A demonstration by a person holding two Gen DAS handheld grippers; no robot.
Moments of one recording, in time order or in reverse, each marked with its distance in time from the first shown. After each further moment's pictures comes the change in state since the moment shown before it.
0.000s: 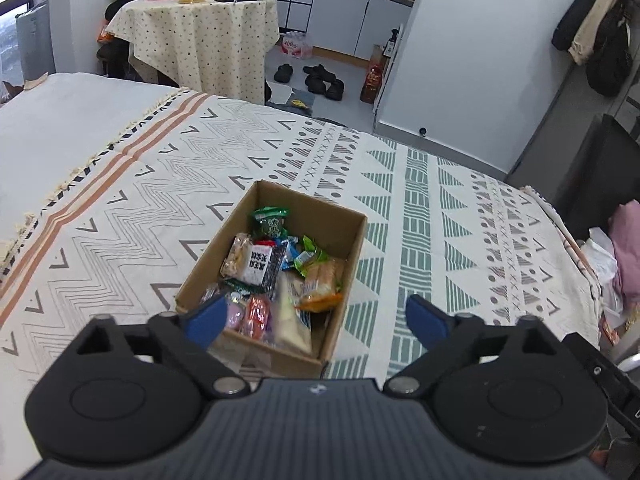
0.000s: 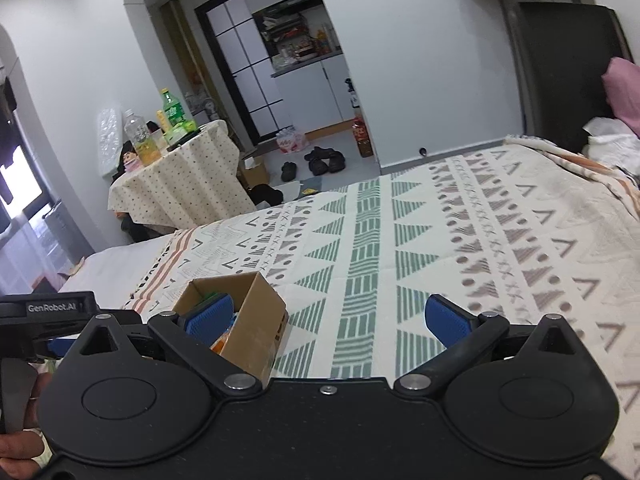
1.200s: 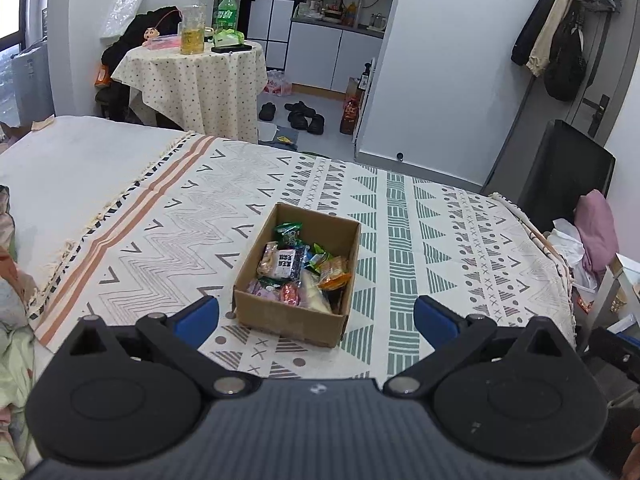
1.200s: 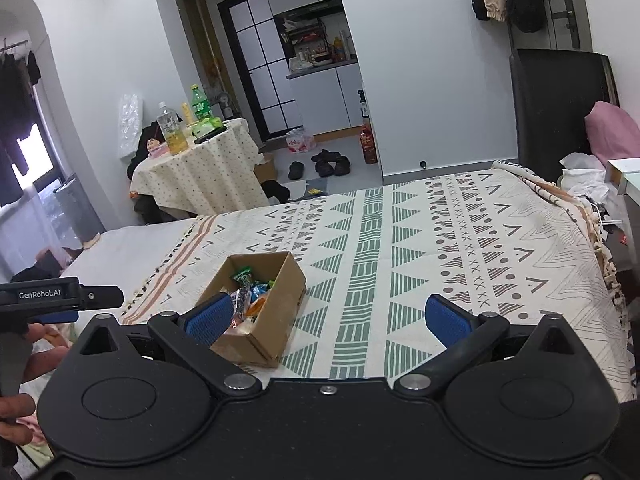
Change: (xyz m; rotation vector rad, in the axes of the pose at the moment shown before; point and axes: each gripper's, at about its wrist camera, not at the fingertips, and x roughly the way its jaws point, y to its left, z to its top) left arm -0.124 0.042 -0.040 0.084 -0.114 -0.044; right arm -0.123 0.036 -0.012 -0.098 -0.001 -0.008
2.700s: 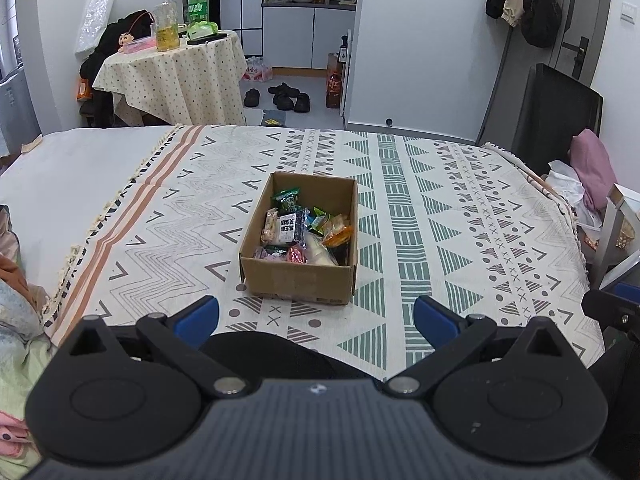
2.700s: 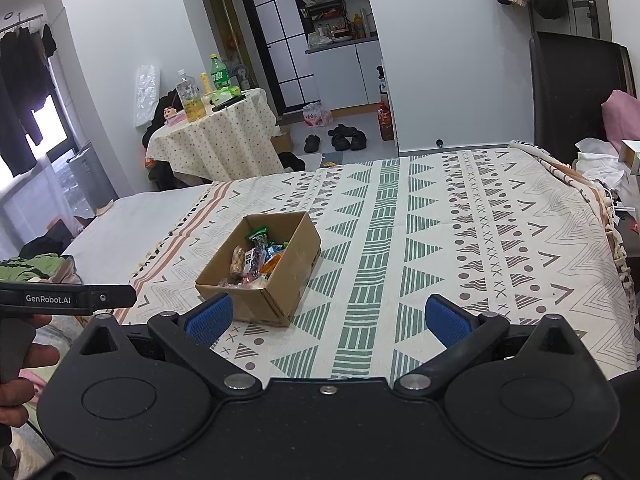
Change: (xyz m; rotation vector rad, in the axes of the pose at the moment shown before) left arm -0.003 -0.004 -0.034 0.139 0.063 0.007; right arm -0.004 0.009 -0.024 -0.047 0.073 0.036
